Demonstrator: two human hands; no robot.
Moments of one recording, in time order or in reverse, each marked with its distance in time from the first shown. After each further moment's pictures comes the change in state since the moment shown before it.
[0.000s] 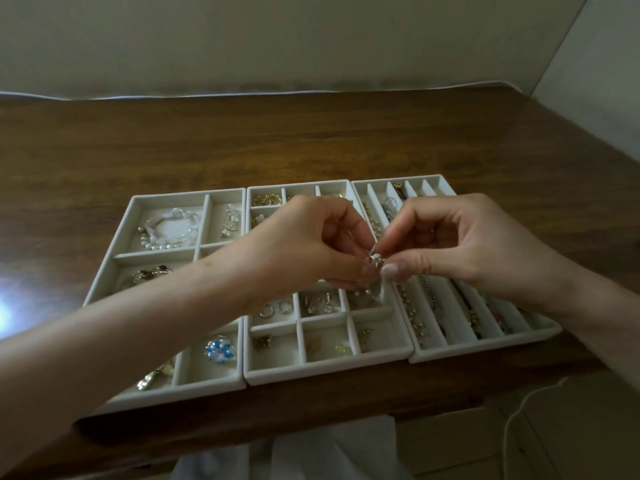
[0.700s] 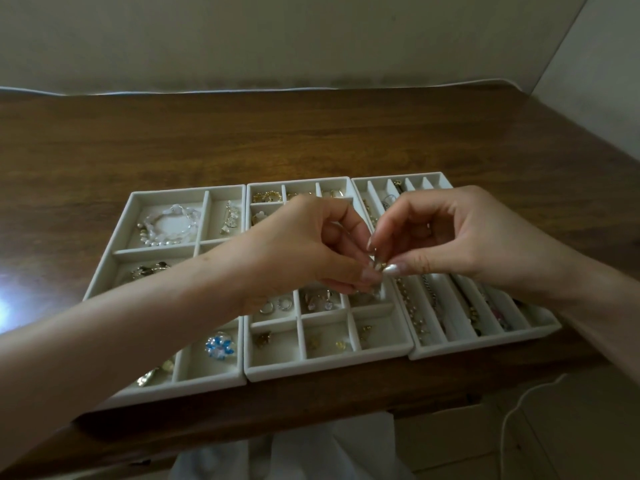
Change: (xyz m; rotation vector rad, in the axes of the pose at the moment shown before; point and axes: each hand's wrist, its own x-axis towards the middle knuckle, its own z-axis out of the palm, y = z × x) left_hand -0.003 0.001 -0.001 -0.077 -0.049 -0.039; right_hand 0.003 -0.006 -0.002 -0.002 -0.043 0.049
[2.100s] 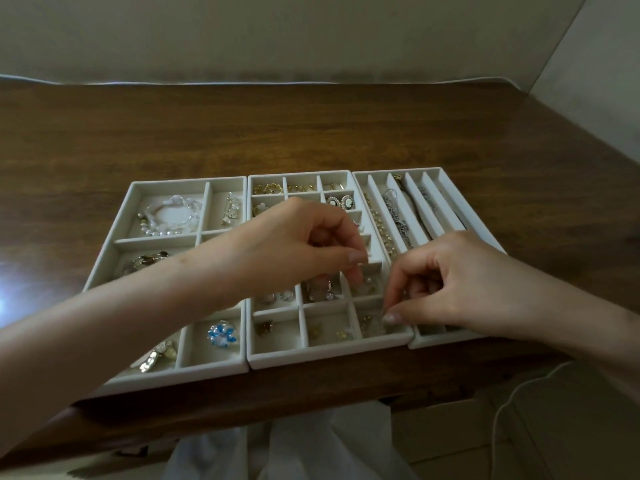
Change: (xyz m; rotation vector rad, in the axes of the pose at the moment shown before) left_hand -0.007 -0.009 -0.007 0.339 -0.017 0.085; right_hand -0.016 -0.005 0.023 -0.349 -0.091 0.281
